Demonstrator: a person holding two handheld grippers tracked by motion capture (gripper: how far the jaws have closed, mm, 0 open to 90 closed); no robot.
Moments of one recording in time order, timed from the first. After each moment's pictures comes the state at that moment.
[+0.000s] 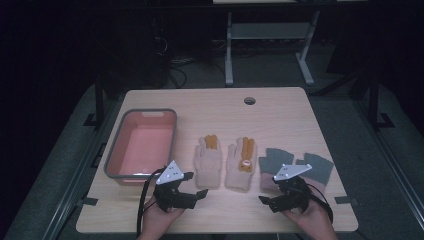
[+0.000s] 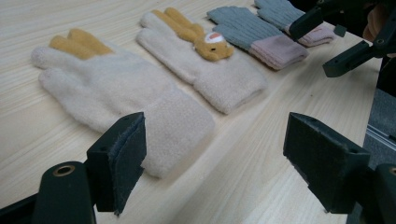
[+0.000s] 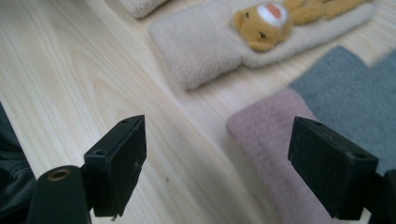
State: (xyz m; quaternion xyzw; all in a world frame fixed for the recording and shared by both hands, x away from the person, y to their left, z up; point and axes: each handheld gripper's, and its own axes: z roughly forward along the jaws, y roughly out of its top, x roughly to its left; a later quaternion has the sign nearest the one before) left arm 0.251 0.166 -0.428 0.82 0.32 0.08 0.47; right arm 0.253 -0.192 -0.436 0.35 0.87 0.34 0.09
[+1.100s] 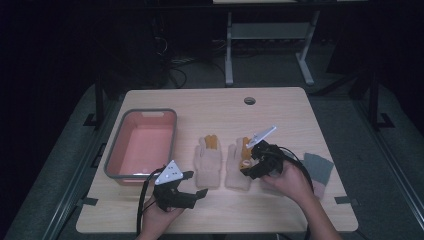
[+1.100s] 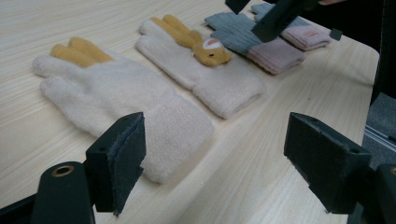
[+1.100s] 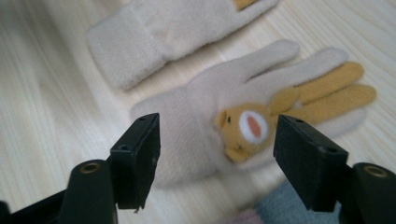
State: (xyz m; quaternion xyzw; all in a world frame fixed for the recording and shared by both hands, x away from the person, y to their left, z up) left arm 0.252 0.166 -0.427 0.81 0.31 0.09 0.48; right arm 0.334 -0.134 -0.394 0.30 0.91 0.28 0.06
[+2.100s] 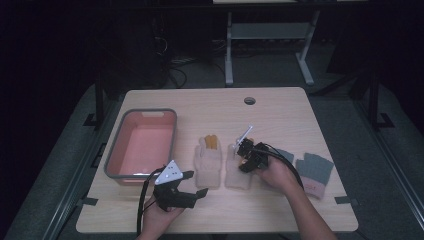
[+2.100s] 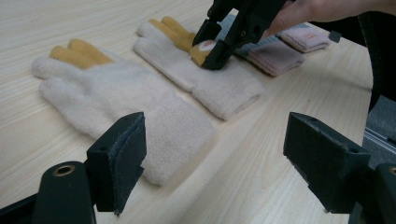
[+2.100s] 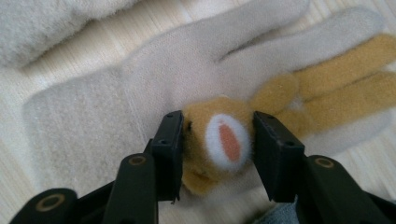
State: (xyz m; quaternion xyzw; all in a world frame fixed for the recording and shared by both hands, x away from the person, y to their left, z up) left arm 0.252 0.165 -0.429 0.81 0.31 0.09 0.49; right arm 0.374 -0.105 -0.438 0.29 0.94 0.16 0.07
